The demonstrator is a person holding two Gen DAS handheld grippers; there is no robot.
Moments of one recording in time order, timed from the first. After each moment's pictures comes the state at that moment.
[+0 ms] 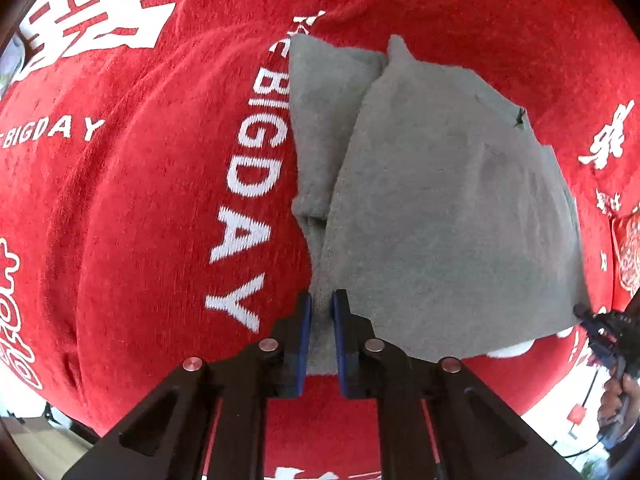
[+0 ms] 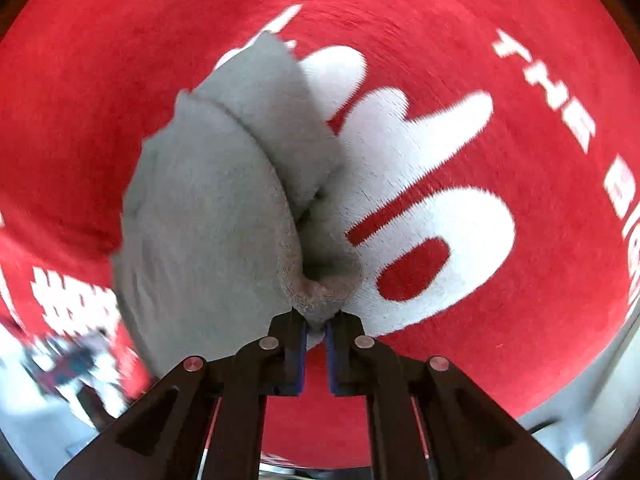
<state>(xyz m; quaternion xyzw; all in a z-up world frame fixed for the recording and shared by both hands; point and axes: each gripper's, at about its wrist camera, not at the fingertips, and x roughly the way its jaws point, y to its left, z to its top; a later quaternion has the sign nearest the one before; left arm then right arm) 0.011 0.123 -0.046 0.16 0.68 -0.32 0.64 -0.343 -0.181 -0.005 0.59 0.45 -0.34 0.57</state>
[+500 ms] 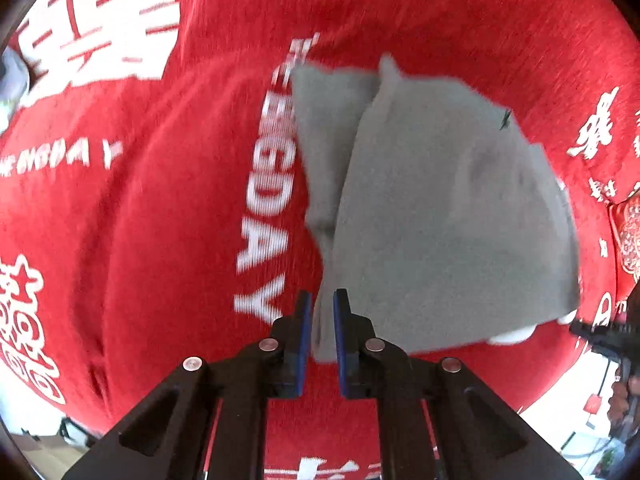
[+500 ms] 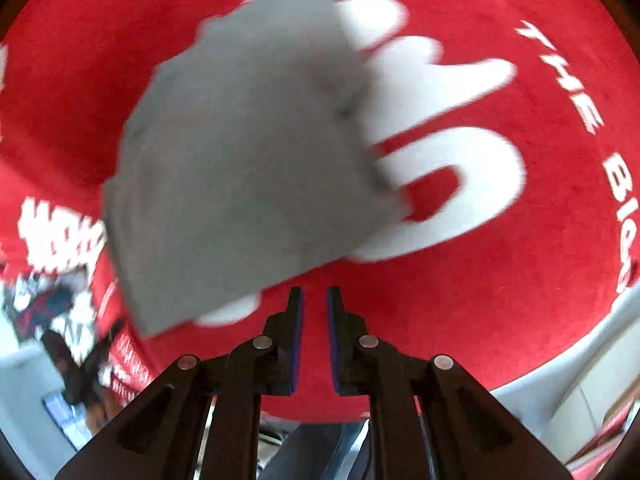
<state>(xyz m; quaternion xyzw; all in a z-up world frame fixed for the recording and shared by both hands) 0.022 0.137 -0.006 0.17 0.63 -0.35 0.67 -0.332 -0.152 0.003 0.57 0.52 -0.26 0.58</state>
